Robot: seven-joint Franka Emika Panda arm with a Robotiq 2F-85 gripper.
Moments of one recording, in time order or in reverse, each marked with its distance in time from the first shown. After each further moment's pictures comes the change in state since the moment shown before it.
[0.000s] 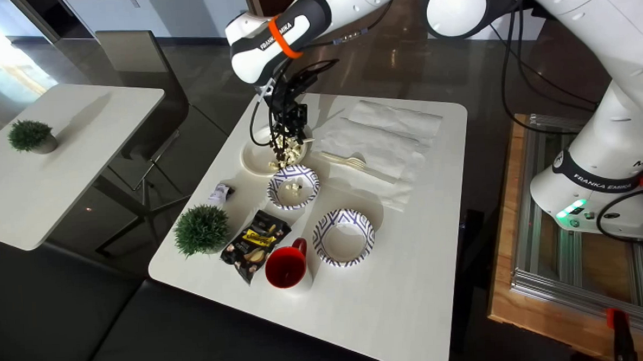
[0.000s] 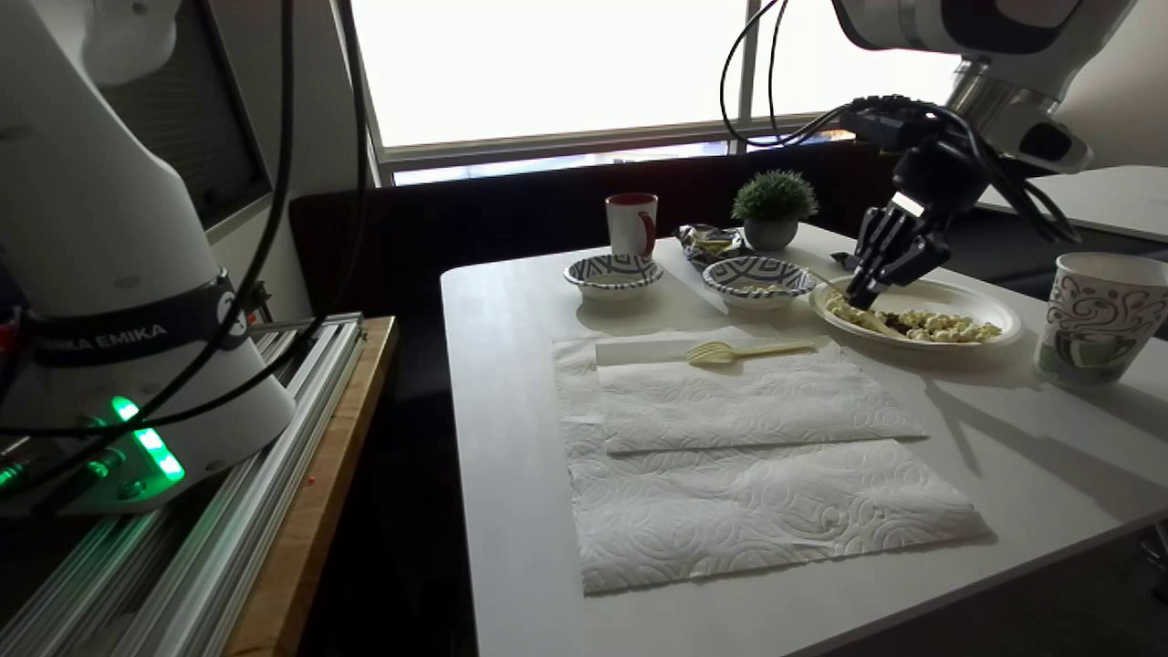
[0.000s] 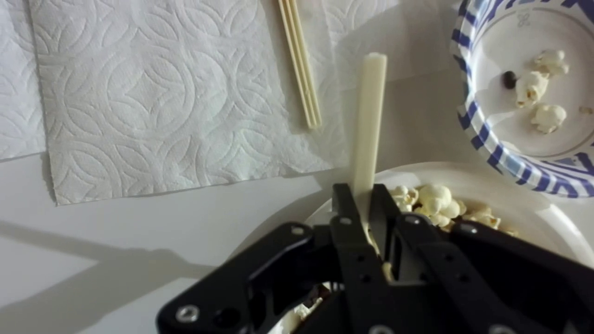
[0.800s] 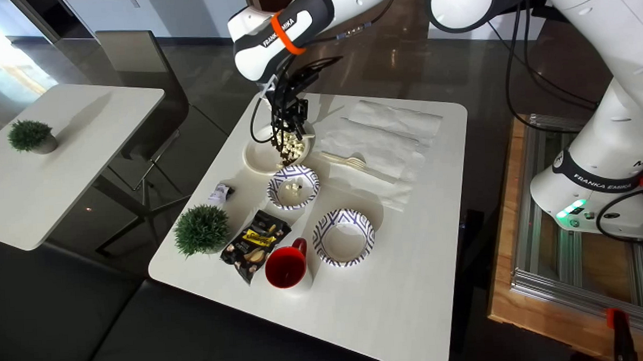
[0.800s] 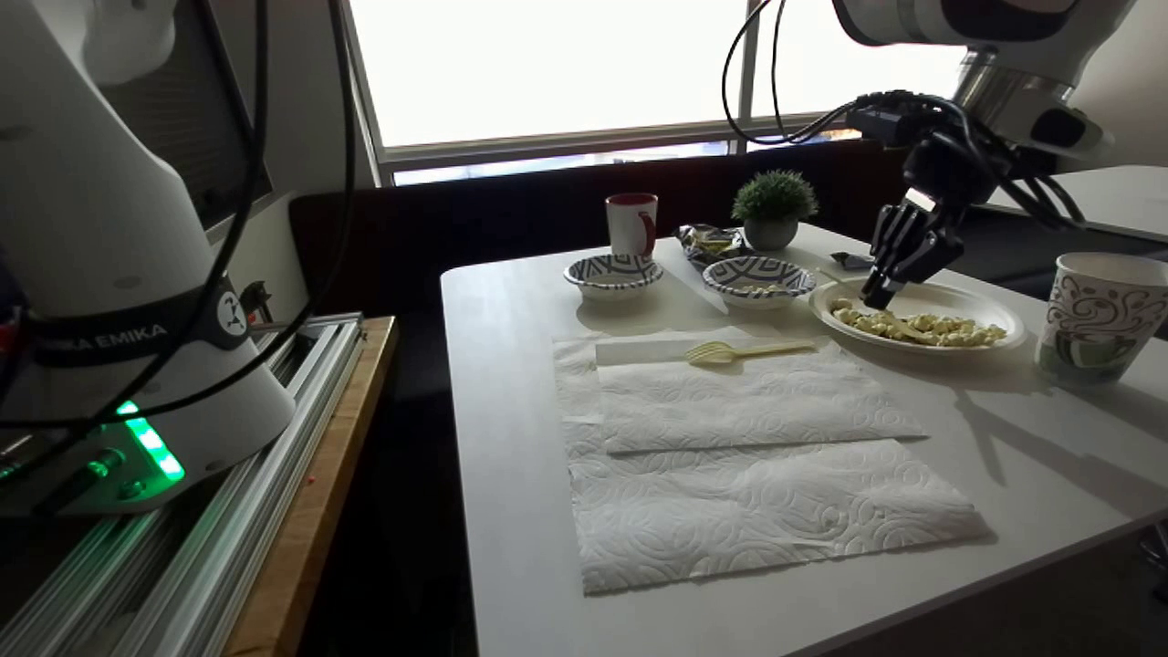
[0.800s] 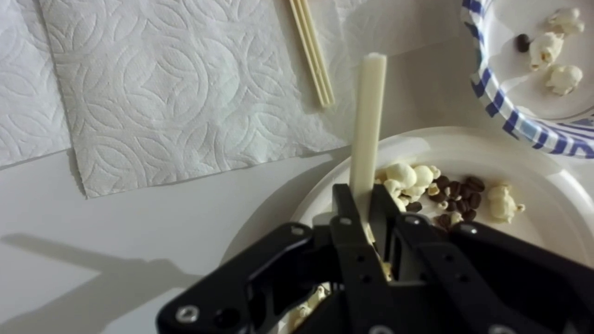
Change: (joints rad) arm 0.008 -0.041 -0.025 -0.060 -0.002 0.073 0.057
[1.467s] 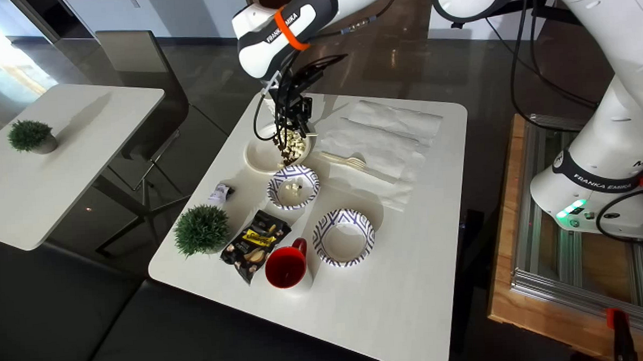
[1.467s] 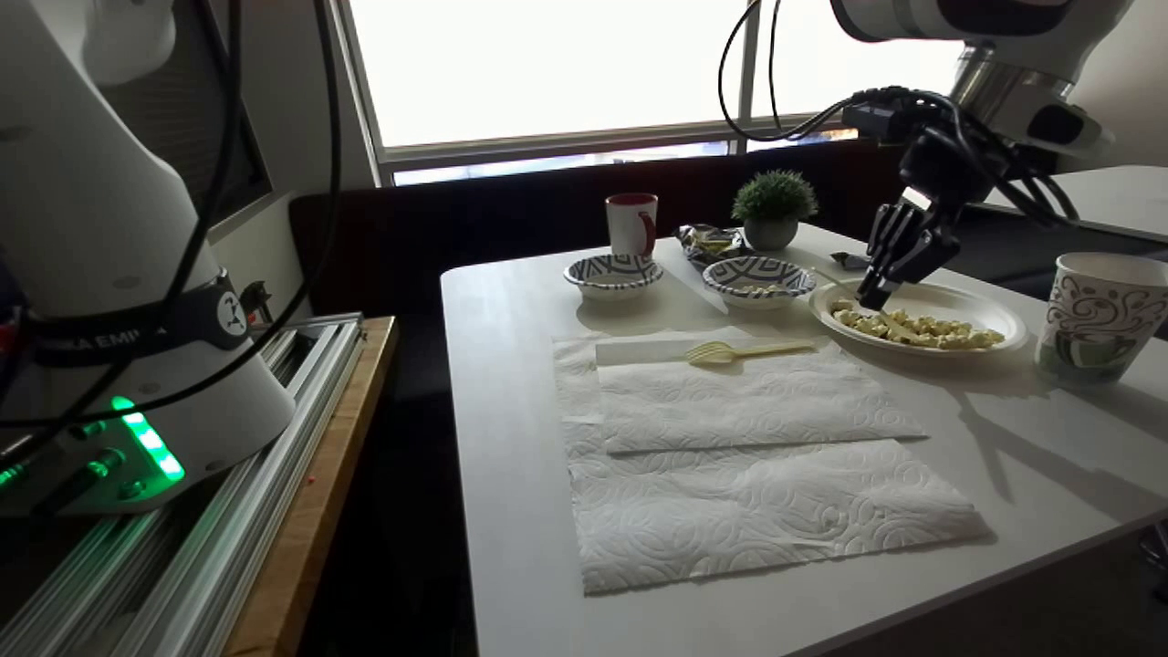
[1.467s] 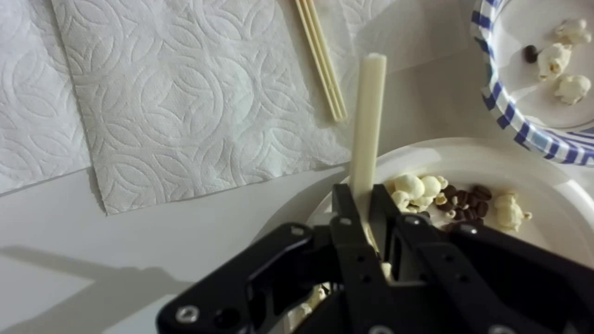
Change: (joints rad) arm -0.004 -0.044 -0.005 -0.071 0.002 0.022 0.010
